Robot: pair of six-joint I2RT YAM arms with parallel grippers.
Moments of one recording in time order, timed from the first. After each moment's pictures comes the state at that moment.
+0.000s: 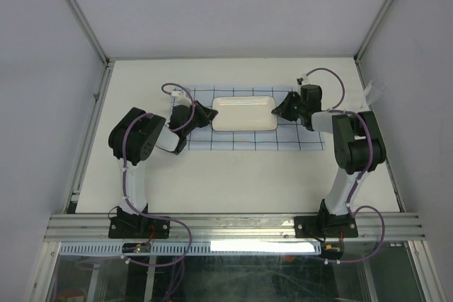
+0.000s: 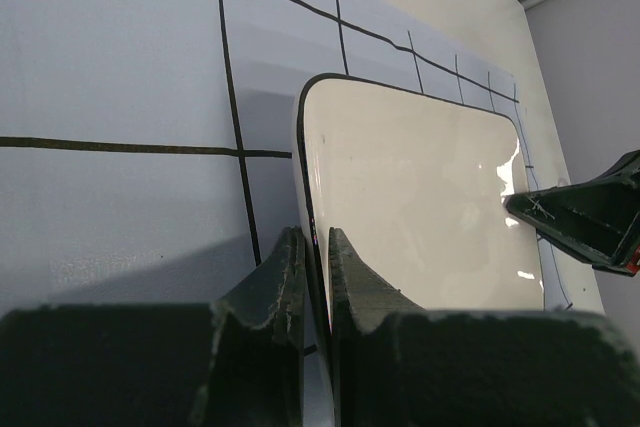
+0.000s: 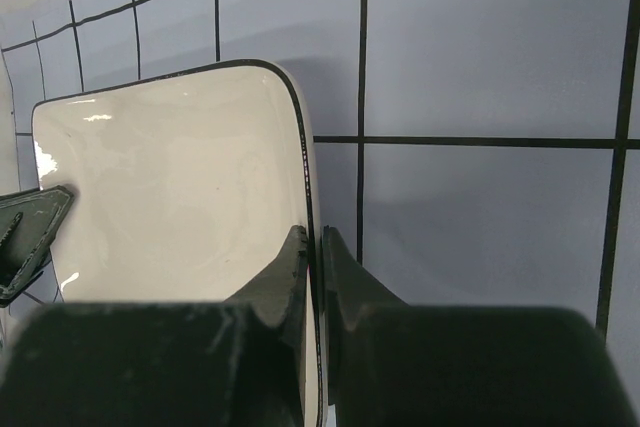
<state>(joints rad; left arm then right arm) -0.40 2.07 0.78 1.07 0.16 -0.80 0.15 1.86 0.94 0.25 -0.34 0.54</state>
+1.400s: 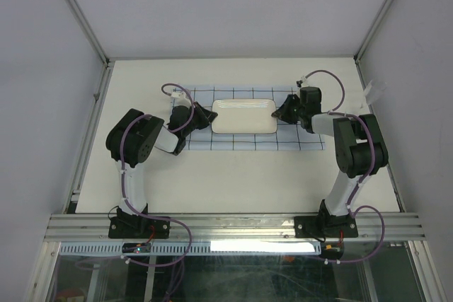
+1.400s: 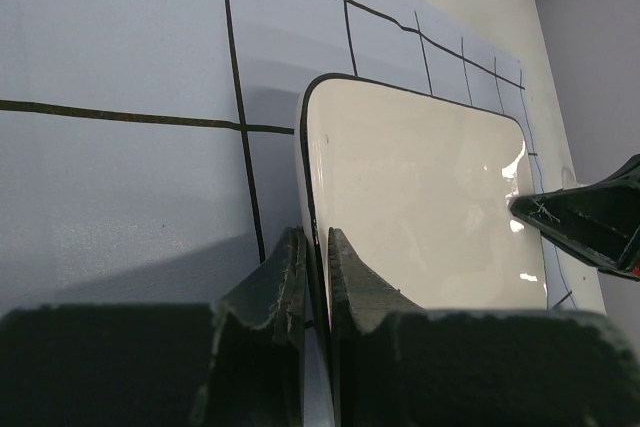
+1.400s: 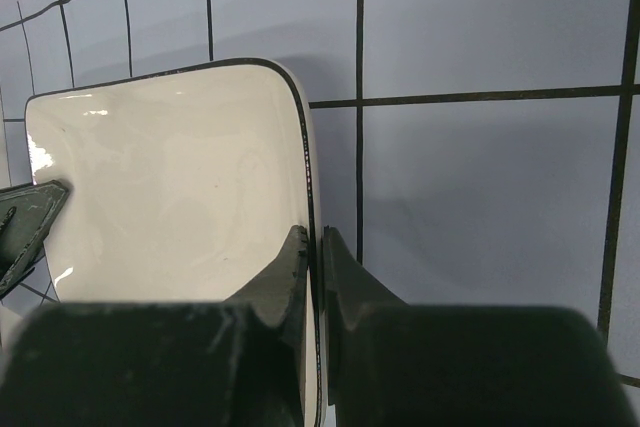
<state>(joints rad) -0.41 2.04 0.76 1.03 0.16 -0.81 0.16 1.81 0.90 0.22 -0.32 0.54</state>
